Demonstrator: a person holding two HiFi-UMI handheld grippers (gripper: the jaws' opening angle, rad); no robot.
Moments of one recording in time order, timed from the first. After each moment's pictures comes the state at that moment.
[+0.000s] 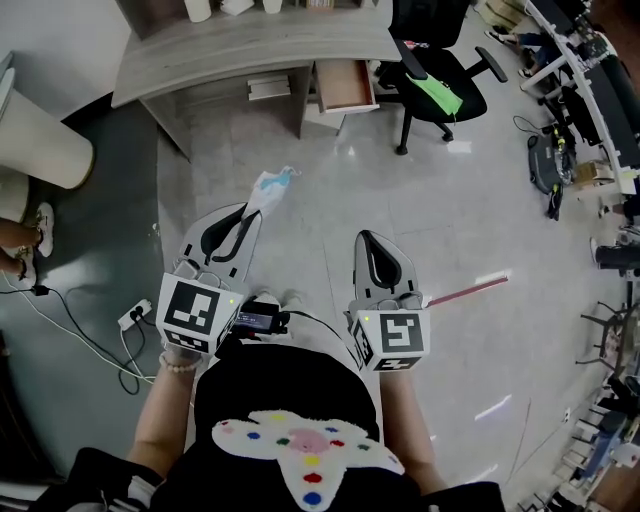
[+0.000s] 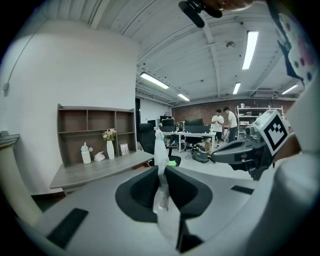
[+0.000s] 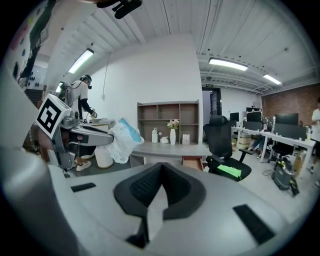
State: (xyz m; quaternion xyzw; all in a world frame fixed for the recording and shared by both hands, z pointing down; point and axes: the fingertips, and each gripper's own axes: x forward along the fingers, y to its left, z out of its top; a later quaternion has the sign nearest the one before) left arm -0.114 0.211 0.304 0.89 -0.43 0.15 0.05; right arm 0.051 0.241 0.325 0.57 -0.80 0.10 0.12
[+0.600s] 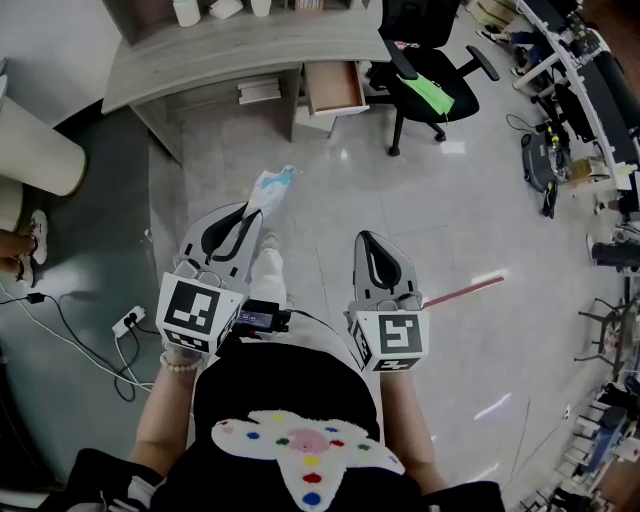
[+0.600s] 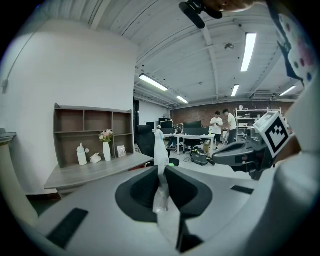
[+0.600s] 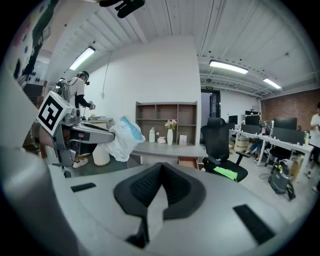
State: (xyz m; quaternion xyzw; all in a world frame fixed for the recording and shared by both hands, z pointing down) left arm -0.107 0.208 0.303 0.89 -0.43 0.13 0.05; right arm 0.057 0.242 0.324 0.58 -0.80 0.08 0.13
